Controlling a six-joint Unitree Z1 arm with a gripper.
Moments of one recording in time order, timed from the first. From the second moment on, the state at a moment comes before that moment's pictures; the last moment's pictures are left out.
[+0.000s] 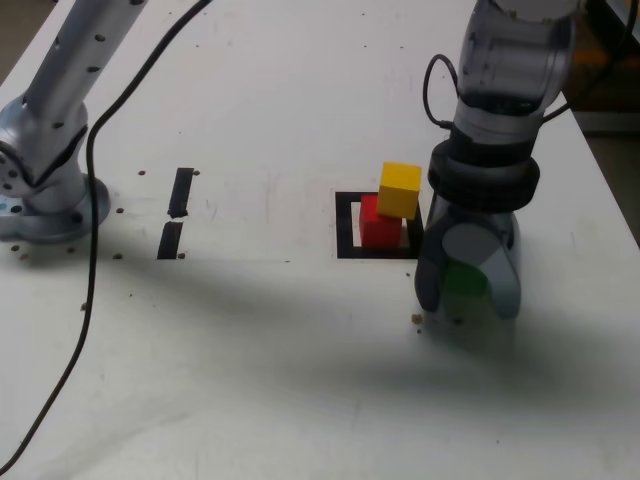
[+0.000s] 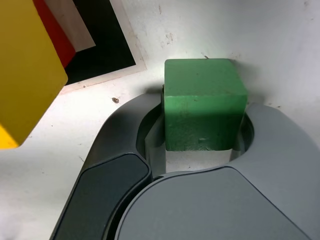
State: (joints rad) arm -0.29 2.22 -1.76 1.09 -0.14 0.05
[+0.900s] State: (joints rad) arm -0.28 2.01 -1.85 1.32 0.04 -0.06
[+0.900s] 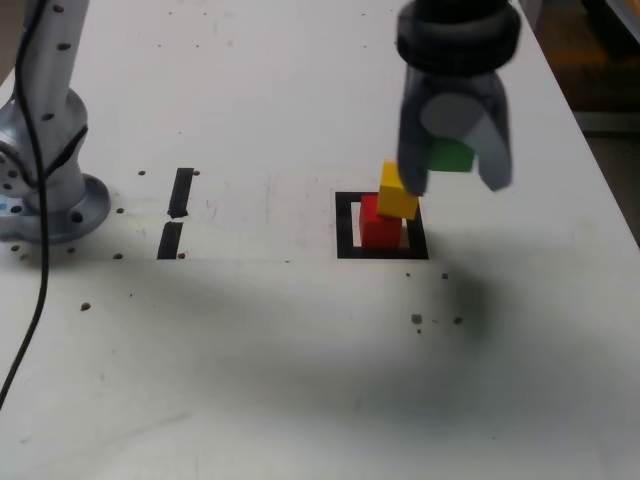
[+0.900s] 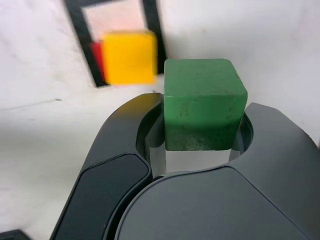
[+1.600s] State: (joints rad) arm -0.19 1.91 -1.60 1.16 0.00 -0.06
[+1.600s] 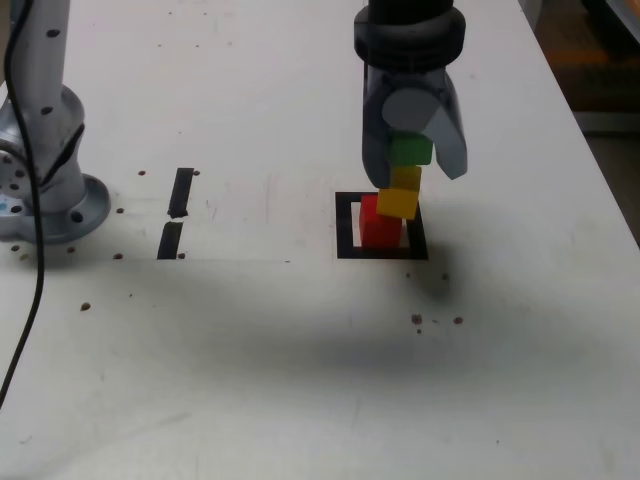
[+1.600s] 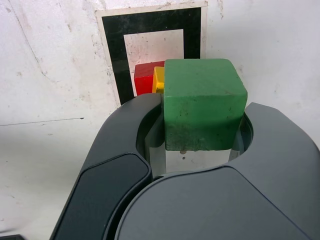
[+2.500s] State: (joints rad) arm -0.20 1.90 -1.58 1.21 0.02 -0.06
